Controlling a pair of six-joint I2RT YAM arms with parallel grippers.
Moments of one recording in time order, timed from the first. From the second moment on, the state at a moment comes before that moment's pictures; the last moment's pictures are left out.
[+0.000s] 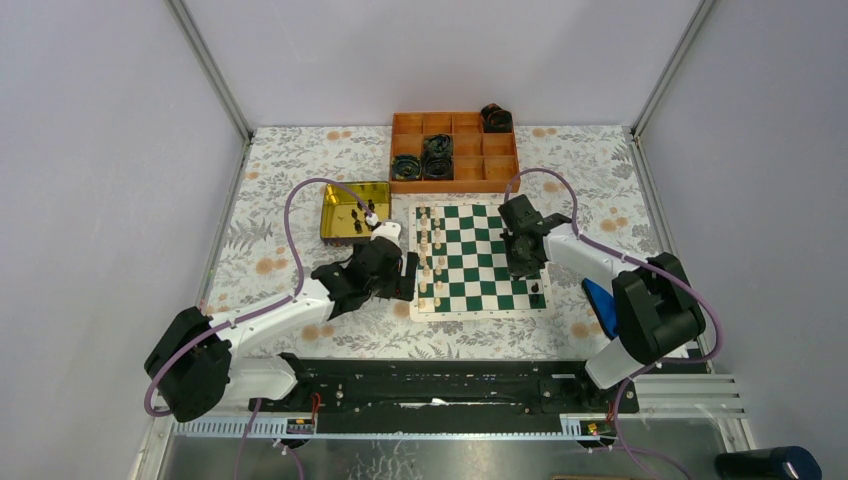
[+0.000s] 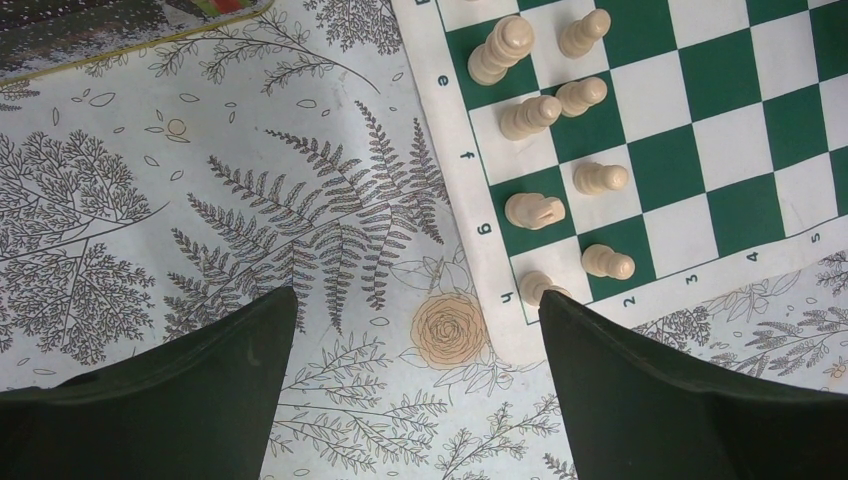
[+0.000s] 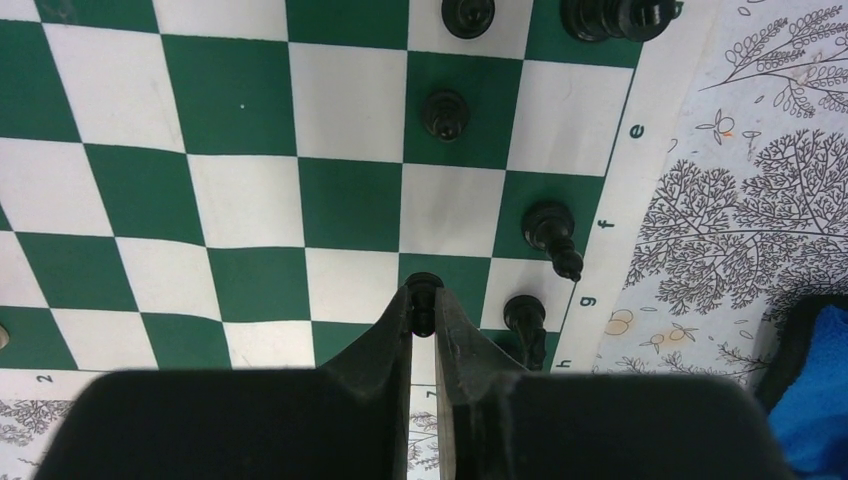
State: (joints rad) left arm -0.79 1.24 0.69 -0.31 -0.25 -0.49; right arm 0.48 1.57 0.96 -0.63 0.14 0.33
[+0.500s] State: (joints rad) left arm -0.80 1.24 0.69 -0.31 -0.26 -0.49; right arm 0.45 1.64 0.96 -0.58 0.14 0.32
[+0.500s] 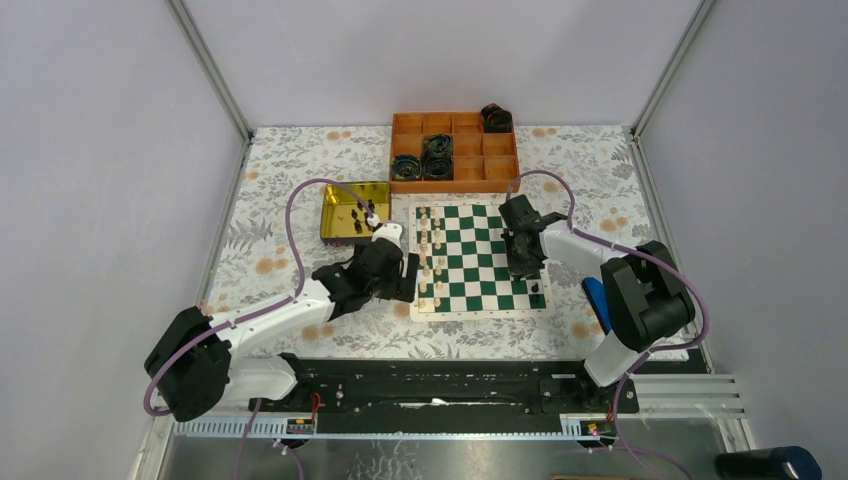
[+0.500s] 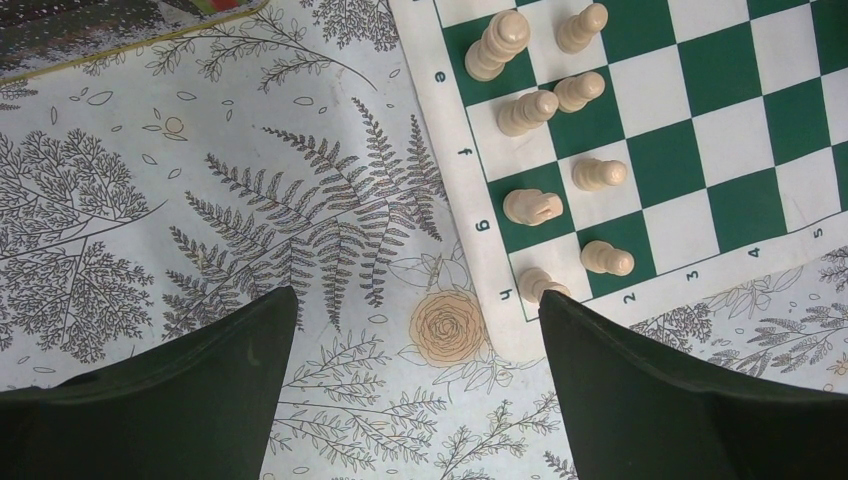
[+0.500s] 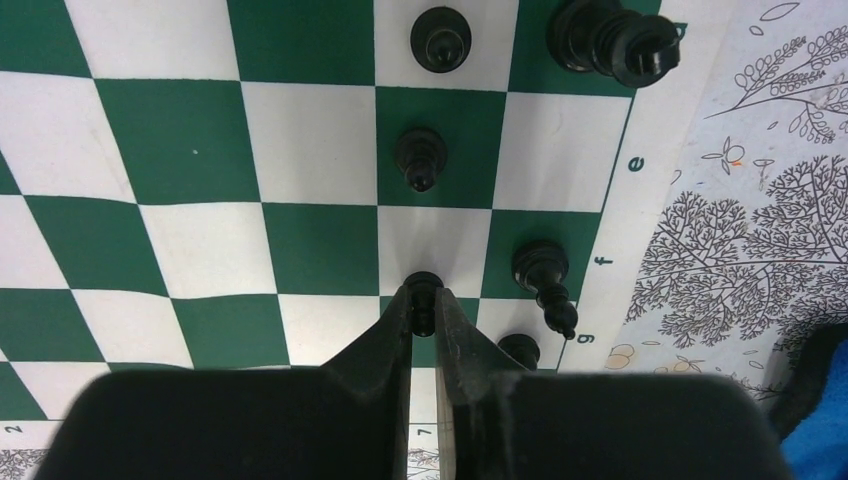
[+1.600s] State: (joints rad) left arm -0.81 1.24 0.69 -0.31 -0.27 -0.49; right arm 0.42 1.67 0.98 -0.57 0.13 0.30
